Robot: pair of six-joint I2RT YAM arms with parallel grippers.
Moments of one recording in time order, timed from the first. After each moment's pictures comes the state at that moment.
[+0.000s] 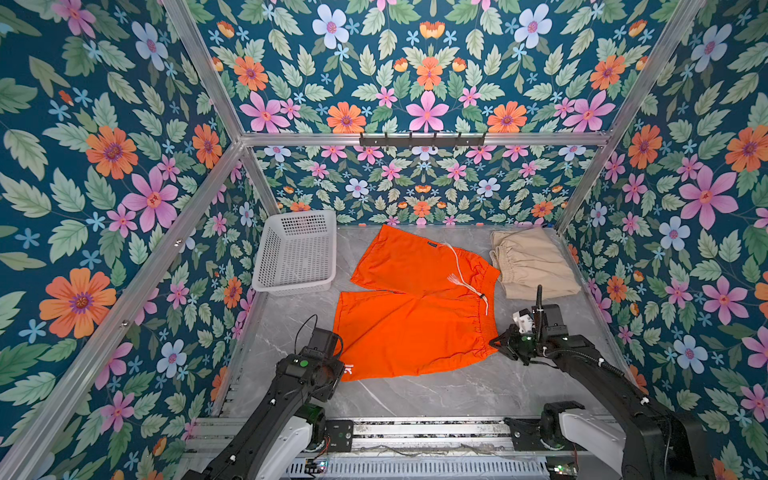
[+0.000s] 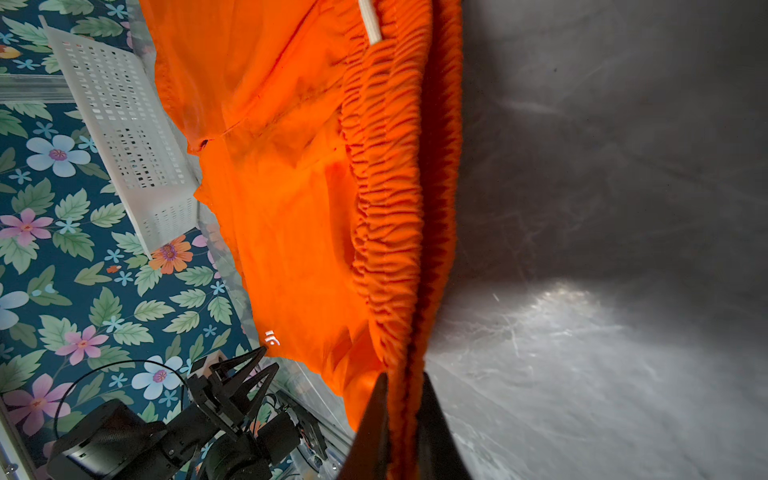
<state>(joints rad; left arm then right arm) -0.31 0.79 0.40 -0.92 -0.01 -1.41 0.10 1.04 0.46 -0.44 -0.61 0.78</state>
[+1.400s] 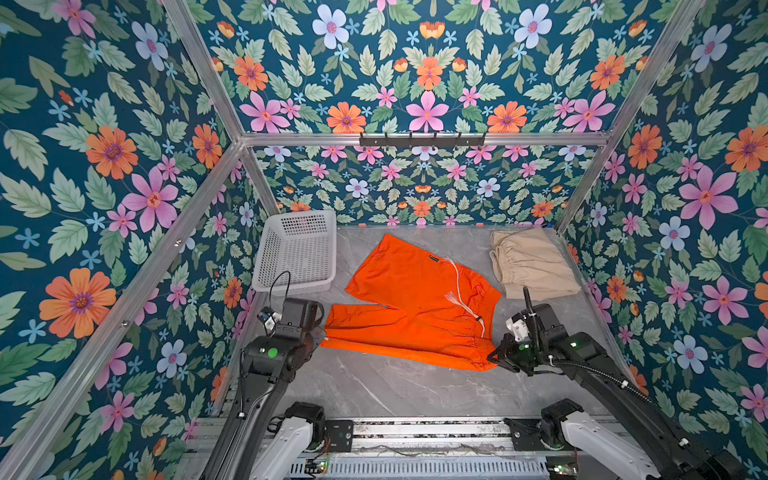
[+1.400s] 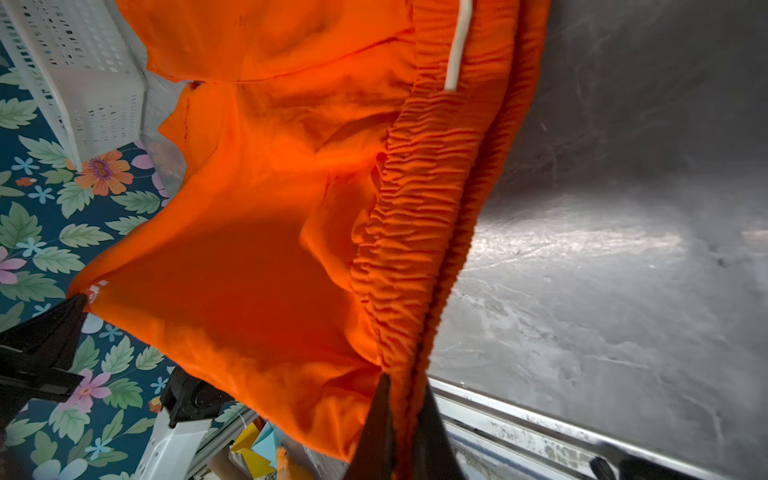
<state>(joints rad) -0.25 0.81 0.95 -1.16 -0.29 -1.01 0.35 0.88 0.66 -0.88 -0.48 0.82</state>
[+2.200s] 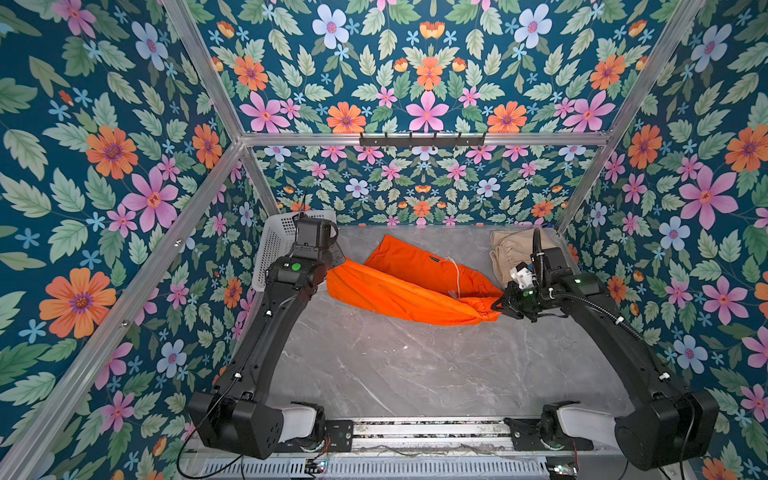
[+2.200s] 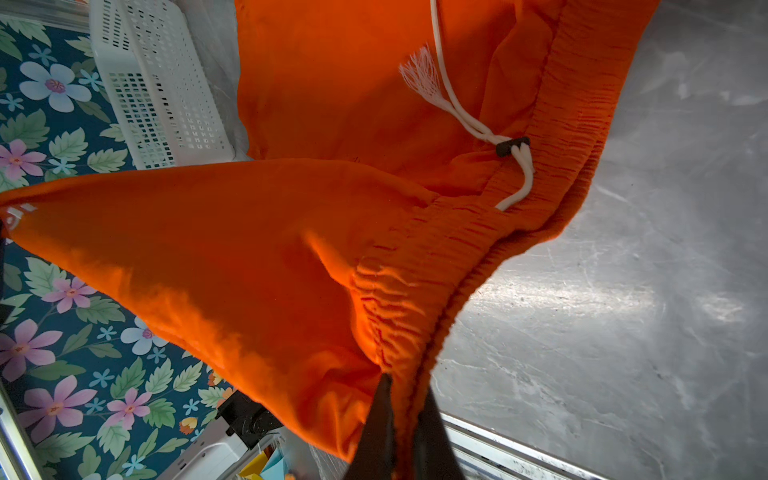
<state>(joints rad) -0.25 1.33 1.41 -0.74 -0.25 -0.55 0.17 1.27 1.18 -1.02 -0.52 0.58</state>
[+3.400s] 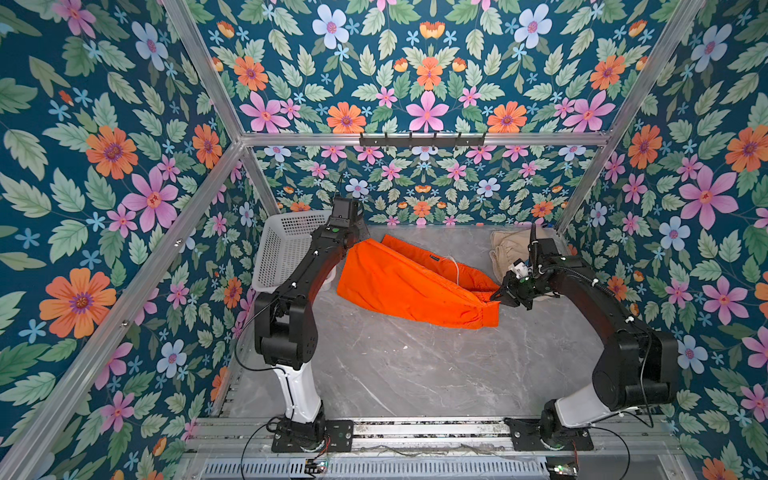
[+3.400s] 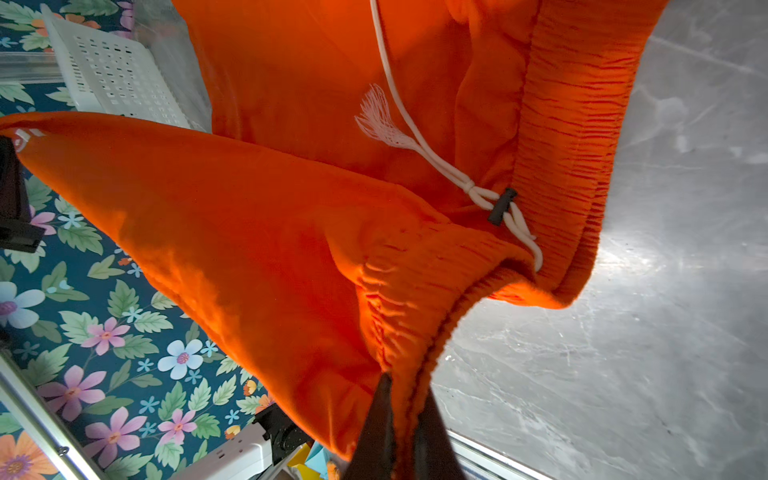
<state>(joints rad) -0.26 1.90 1.72 -0.51 -0.14 -0.50 0.04 1.54 1.24 -0.98 -0.63 0.56</state>
